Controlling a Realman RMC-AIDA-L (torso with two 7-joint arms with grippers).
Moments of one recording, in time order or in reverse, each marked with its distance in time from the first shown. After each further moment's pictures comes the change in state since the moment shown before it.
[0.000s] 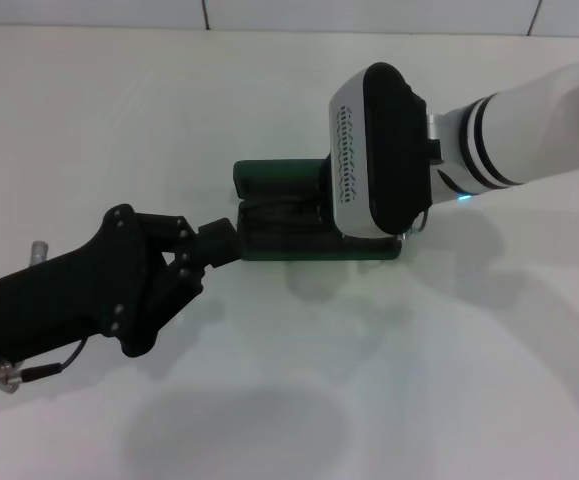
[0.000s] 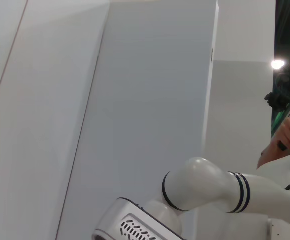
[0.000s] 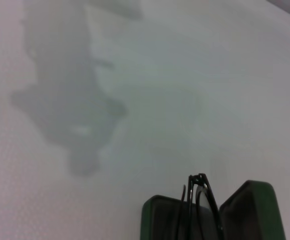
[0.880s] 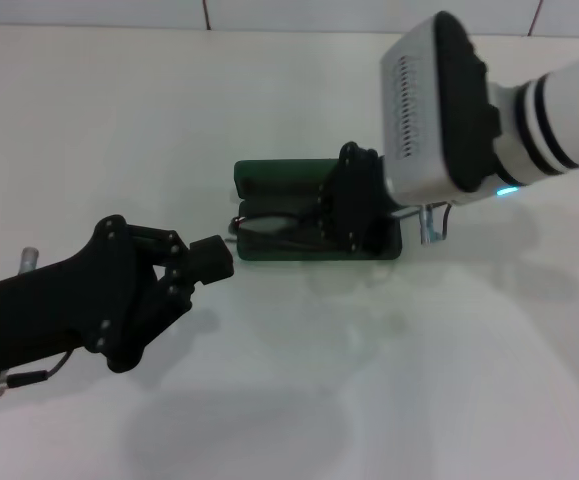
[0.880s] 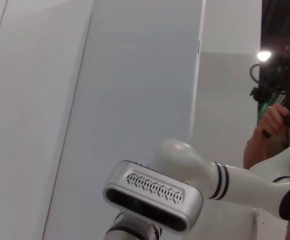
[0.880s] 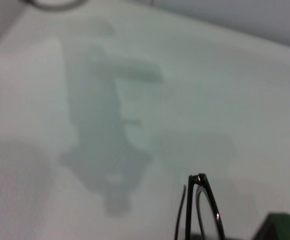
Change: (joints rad) left arm -0.001 0.026 0.028 0.000 0.007 0.021 0.005; right arm -0.058 -0.001 0.203 -0.080 0.158 -0.269 -0.111
